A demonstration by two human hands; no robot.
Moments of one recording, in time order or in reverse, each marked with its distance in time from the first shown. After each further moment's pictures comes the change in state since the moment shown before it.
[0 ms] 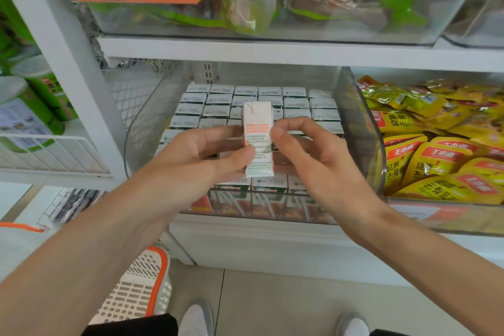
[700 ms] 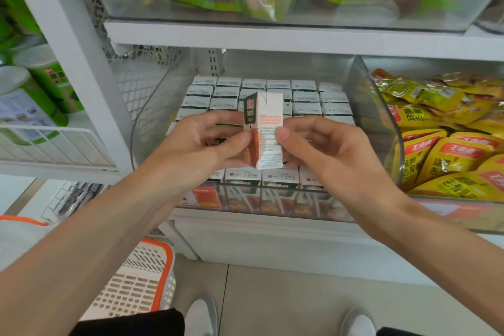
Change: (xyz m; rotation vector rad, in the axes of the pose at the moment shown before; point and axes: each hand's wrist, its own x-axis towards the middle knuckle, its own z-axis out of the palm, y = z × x) left_hand 0.018 -0.011 -0.012 -0.093 0.116 0.004; right_hand 0.002 0.003 -0.005 -0.113 0.051 -0.021
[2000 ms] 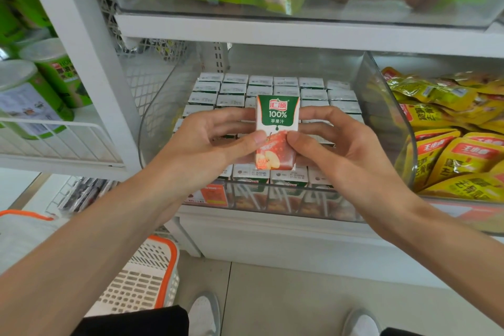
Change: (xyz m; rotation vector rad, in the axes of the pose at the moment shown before) left_hand 0.001 -0.006 -0.007 0.165 -0.032 0.089; right_hand 0.001 0.000 0.001 0.005 0.017 0.042
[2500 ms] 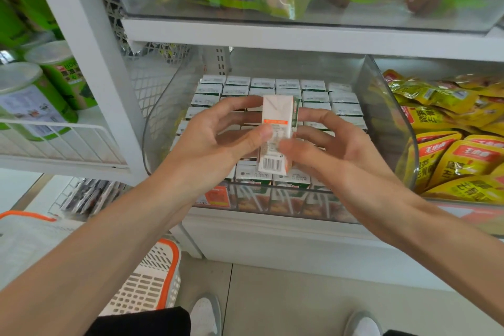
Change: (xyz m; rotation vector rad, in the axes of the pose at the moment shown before) left_hand -0.001 0.001 0.006 -0.075 0.034 0.109; right_hand -0.003 -0.005 0.003 0.085 -0.144 0.050
